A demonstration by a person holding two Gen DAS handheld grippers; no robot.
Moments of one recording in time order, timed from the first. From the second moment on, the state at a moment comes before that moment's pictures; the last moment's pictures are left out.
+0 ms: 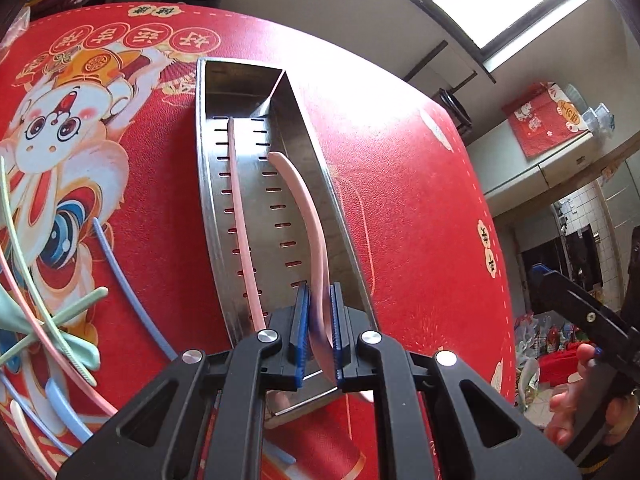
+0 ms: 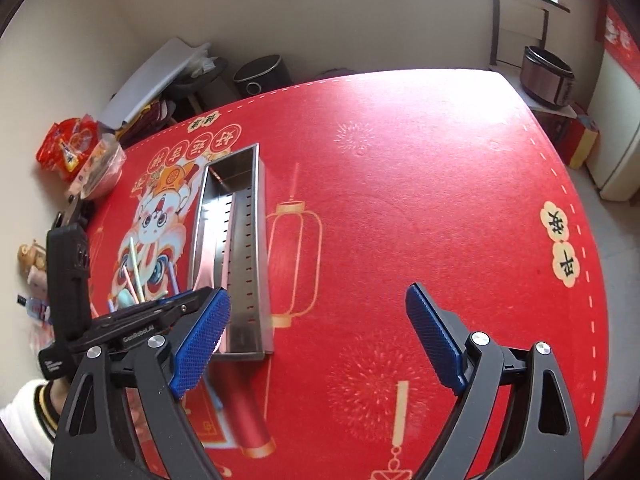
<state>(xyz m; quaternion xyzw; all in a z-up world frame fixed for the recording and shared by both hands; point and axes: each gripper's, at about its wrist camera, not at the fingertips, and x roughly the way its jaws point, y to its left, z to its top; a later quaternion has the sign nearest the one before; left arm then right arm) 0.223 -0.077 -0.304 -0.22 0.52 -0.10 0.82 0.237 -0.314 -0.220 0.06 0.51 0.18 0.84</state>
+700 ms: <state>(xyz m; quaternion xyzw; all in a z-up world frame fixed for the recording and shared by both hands) 0.258 -0.121 -0.336 -0.15 0.58 -0.08 0.80 0.215 -0.397 -0.216 0.12 0.50 0.12 0.85</state>
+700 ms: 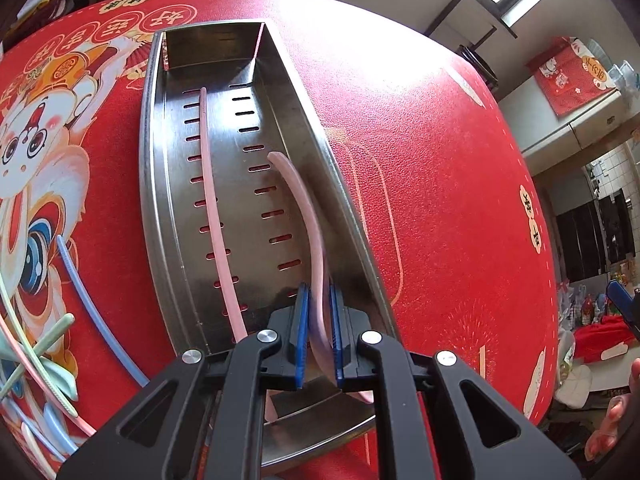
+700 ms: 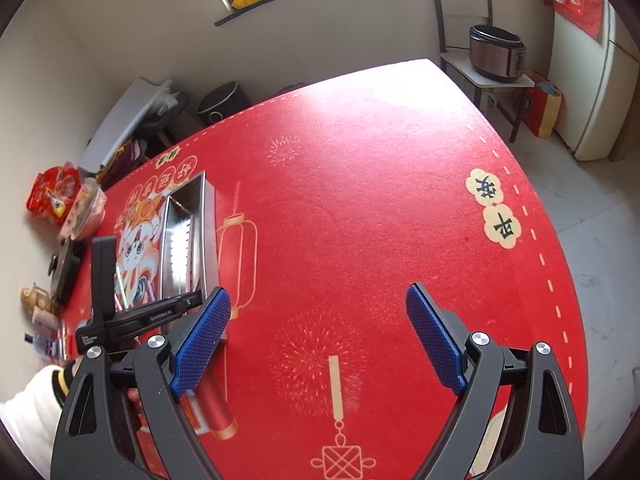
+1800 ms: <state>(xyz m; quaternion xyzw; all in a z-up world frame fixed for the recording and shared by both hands) 0.064 0.114 -0.214 -0.11 0.45 0.04 0.89 0.172 -0.166 -0.236 0.03 0.53 0.28 0.80</state>
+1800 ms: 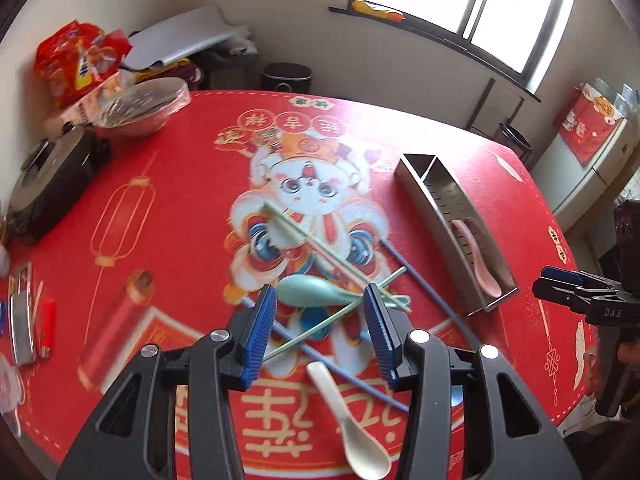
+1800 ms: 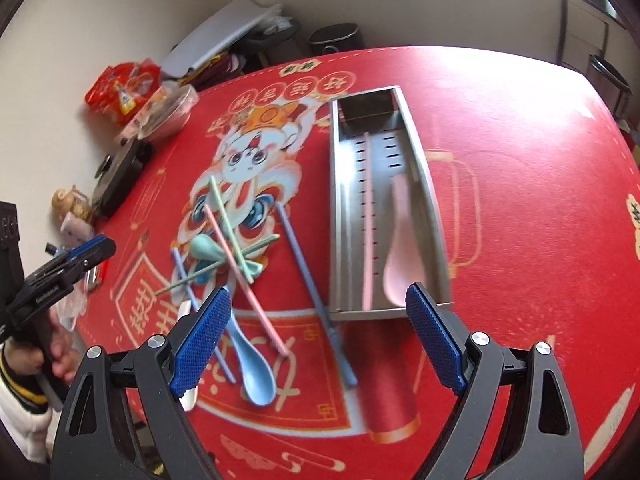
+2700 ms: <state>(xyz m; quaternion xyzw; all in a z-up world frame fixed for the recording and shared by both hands) -0.029 0.144 -0.276 -0.19 0.47 0.12 0.85 0.115 -0.033 -0.321 -0.16 0.56 0.39 0.71</state>
